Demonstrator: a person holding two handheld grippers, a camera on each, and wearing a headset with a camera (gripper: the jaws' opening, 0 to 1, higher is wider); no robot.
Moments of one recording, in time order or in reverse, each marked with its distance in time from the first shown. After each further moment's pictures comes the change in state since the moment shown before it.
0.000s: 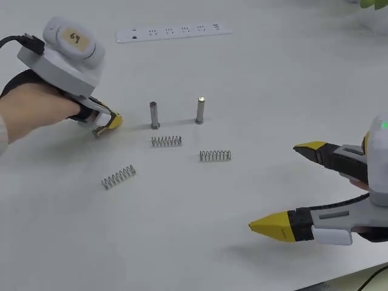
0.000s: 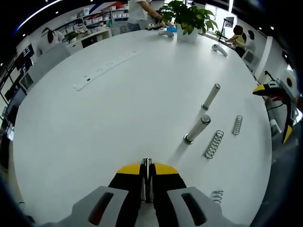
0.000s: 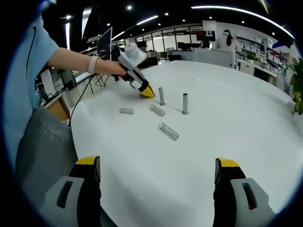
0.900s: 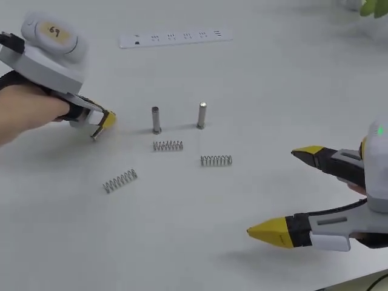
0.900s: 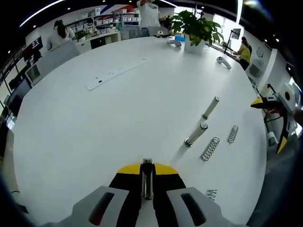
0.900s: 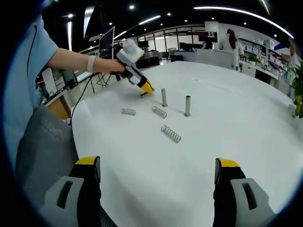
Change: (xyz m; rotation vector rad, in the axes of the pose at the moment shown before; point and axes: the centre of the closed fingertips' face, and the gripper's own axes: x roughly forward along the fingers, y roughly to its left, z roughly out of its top) left arm -0.026 0.010 0.000 -0.089 -0.061 0.009; right arm 0.001 0.005 0.004 -0.016 -0.002 0.008
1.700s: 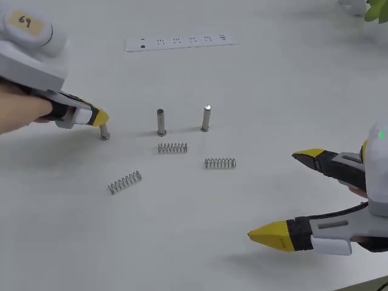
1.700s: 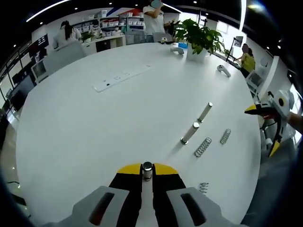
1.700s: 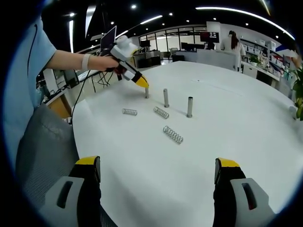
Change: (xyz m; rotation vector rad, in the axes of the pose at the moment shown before) left arm -0.028 -0.003 -0.004 -0.051 -0.046 0.003; right arm 0.002 0.002 0.002 -0.011 0.003 0.008
